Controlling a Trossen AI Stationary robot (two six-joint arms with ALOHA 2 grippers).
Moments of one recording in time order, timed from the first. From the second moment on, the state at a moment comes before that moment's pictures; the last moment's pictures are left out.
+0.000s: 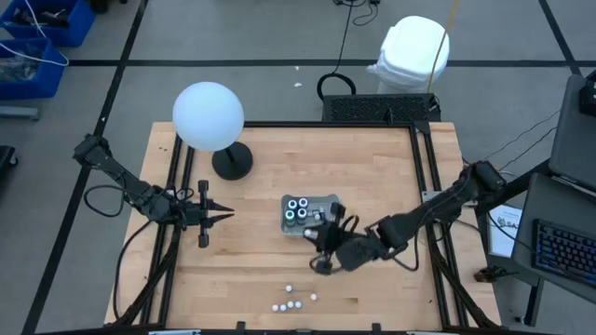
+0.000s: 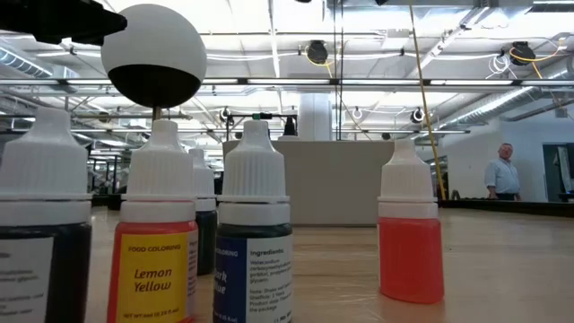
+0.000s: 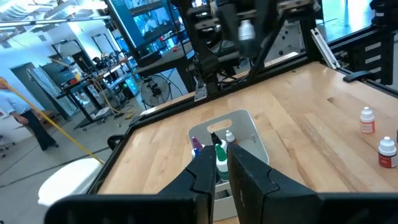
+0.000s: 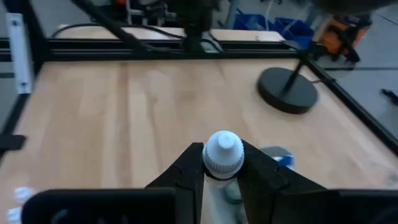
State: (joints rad) left arm -0.64 0.52 0.27 0.16 -0.67 0.31; right arm 0.48 1.64 1.26 -0.22 0.71 0.29
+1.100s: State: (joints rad) left arm -0.64 0.52 0.27 0.16 -0.67 0.31; right arm 0.22 1.65 1.02 -0.32 0.44 0.53
